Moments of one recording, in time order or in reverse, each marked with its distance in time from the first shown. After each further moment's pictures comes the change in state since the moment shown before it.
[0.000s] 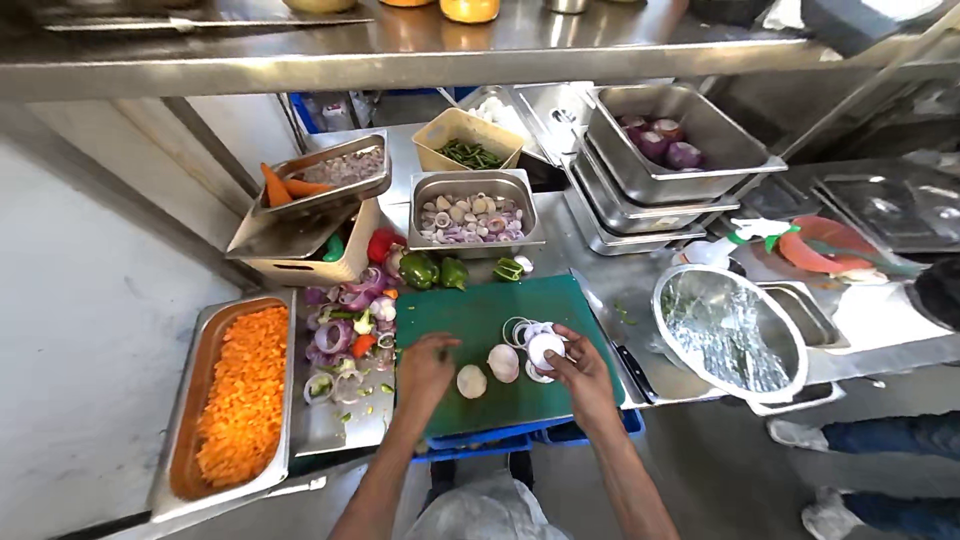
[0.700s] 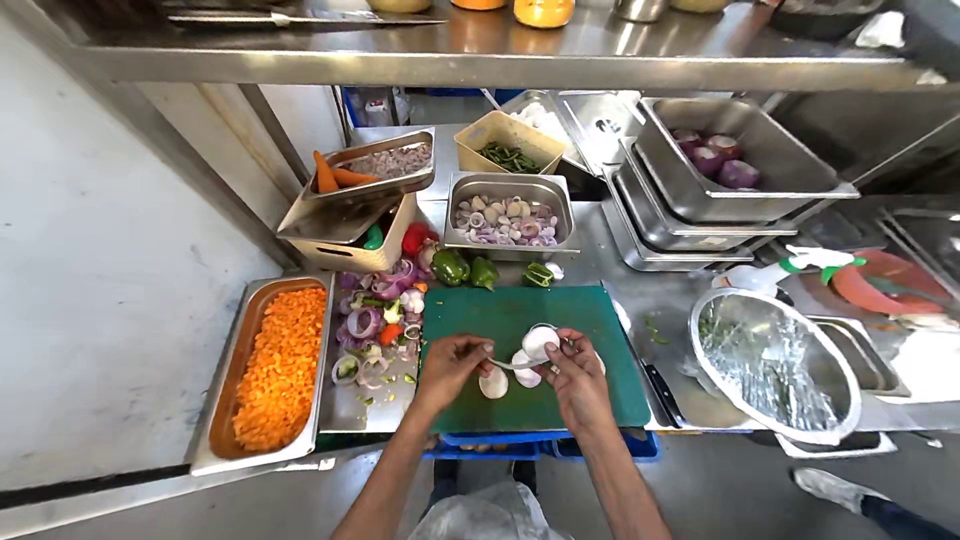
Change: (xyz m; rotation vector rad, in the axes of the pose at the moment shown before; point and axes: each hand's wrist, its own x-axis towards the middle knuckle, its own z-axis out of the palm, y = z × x) left_hand -0.009 -0.011 -0.009 -0.906 -0.198 0.050; right_hand -0.006 -0.010 0.057 0.235 -0.082 0.052
